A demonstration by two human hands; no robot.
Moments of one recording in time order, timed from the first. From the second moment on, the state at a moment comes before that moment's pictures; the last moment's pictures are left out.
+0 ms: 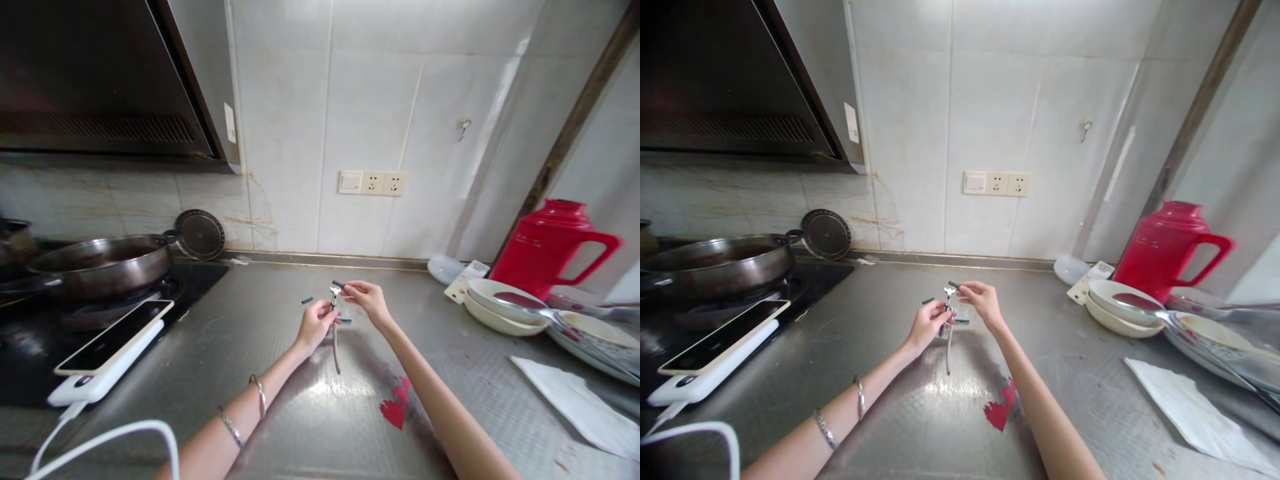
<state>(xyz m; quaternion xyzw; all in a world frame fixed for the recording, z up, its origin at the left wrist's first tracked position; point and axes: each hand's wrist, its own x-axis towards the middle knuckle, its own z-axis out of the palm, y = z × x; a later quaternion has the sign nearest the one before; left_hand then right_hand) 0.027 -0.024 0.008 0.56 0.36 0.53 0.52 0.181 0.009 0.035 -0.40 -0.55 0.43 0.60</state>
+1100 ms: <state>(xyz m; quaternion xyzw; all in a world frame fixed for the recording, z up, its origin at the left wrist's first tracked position) 0.027 -0.021 0.005 0.57 0.33 0.54 0.53 0.177 0.007 0.037 -0.37 -0.62 0.38 0.58</state>
